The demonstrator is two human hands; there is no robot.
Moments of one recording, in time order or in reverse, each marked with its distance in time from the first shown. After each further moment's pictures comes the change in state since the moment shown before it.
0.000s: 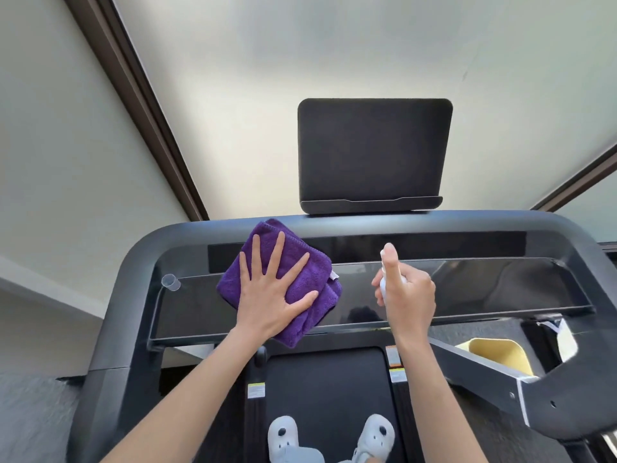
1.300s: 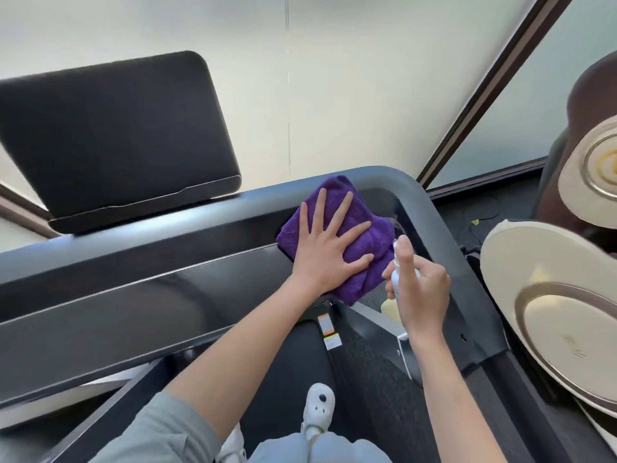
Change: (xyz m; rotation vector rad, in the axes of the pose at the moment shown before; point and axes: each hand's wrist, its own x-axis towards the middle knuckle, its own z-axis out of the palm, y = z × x) left_hand 0.145 0.377 0.123 0.010 -0.061 0.426; right_hand 0.134 0.161 -0.250 0.034 0.181 0.164
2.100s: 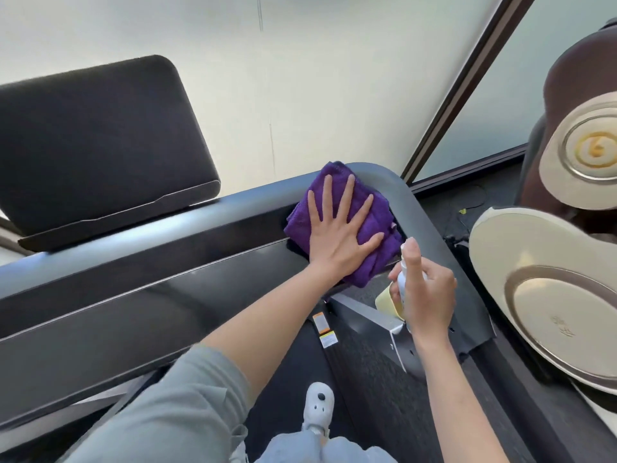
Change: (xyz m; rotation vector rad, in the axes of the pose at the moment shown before) left_hand 0.039 0.032 0.007 0.038 -0.070 -0.069; right_hand 0.002 0.011 -0.015 0.022 0.088 0.033
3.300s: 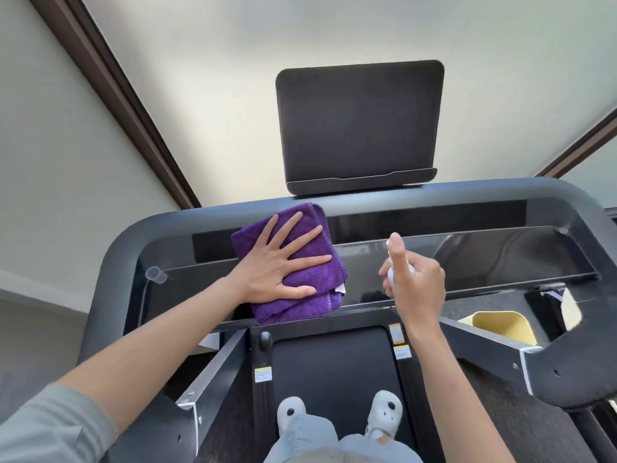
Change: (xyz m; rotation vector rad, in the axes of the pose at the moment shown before) left_hand -0.281 -0.369 -0.091 0.078 -0.079 0.270; right_hand -0.215 -0.102 0.207 -0.053 -0.284 -0.184
